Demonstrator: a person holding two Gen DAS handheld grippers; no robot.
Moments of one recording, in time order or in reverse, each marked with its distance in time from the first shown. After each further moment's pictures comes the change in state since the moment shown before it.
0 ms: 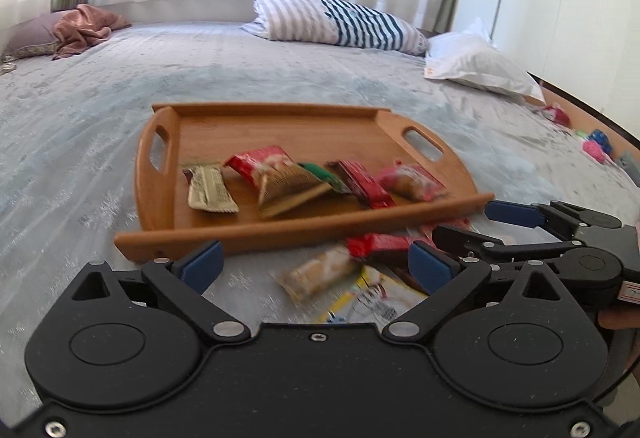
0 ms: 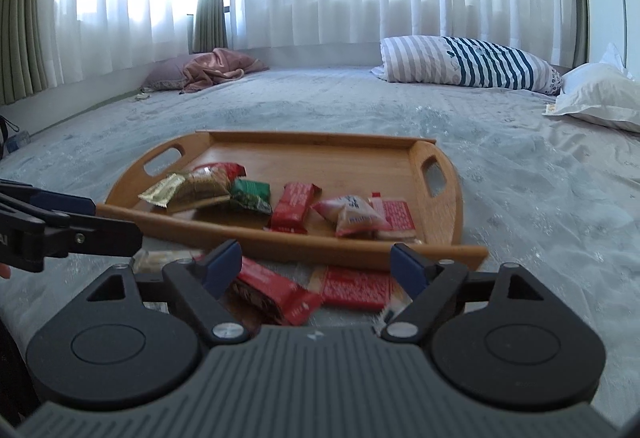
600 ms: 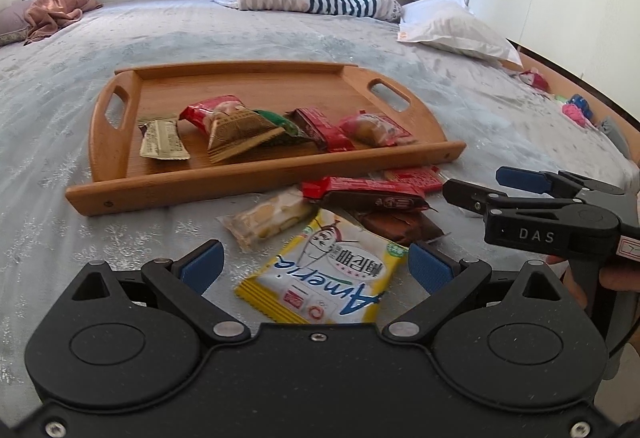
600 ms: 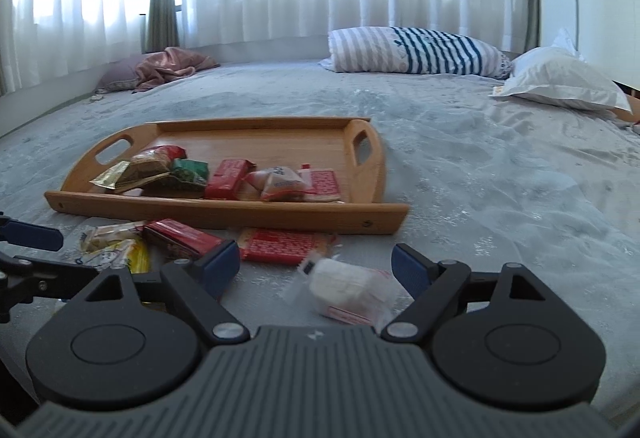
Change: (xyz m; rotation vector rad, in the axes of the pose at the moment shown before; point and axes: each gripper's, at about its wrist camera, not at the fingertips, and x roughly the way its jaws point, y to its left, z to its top) left arm 0.011 -0.021 -0.024 0.043 0.085 -0.061; right arm -0.018 -0.028 -0.020 0.062 0.010 -0.155
